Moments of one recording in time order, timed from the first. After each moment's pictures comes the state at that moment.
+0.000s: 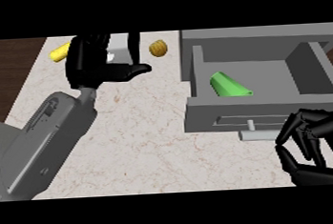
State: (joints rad) left arm -0.75 0.35 -0.39 -1.18 0.81 0.42 -0.30; right arm -0.01 -0.26 -0.05 -2.10 -0.05 0.38 0.17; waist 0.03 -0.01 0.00
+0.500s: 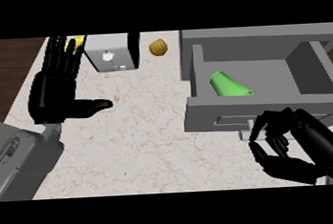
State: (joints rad) left arm -0.45 0.48 -0.33 -1.41 0.83 0.31 -0.32; right arm -0.04 -0.33 0.11 -1.96 0.35 0.35 -0.01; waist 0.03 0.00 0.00
